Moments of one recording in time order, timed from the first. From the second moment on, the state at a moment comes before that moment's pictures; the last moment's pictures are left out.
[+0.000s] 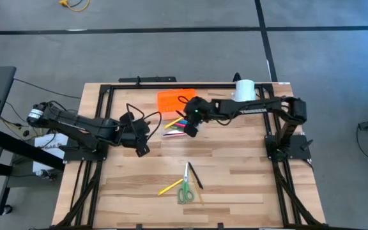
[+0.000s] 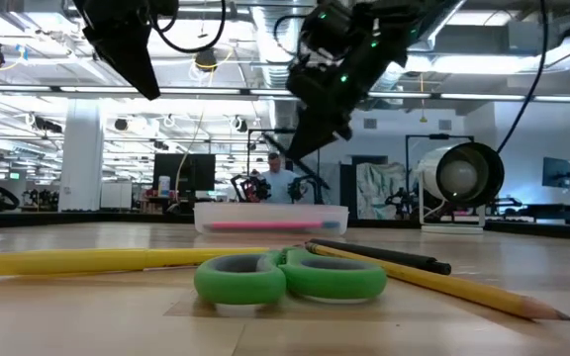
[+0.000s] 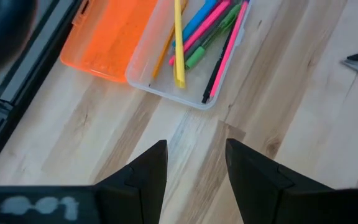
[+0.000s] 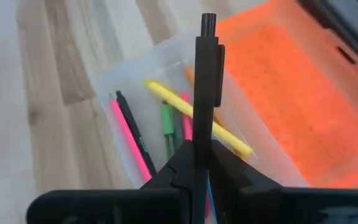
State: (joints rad) left arm -0.23 1.23 1.04 -0.99 -0.53 -0.57; right arm -0.18 1.78 1.24 -0.30 0.07 0.09
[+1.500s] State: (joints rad) left arm -0.40 1.36 1.04 -0.67 -0.51 -0.66; right arm -0.01 1.60 1.32 -0.59 0.03 0.01
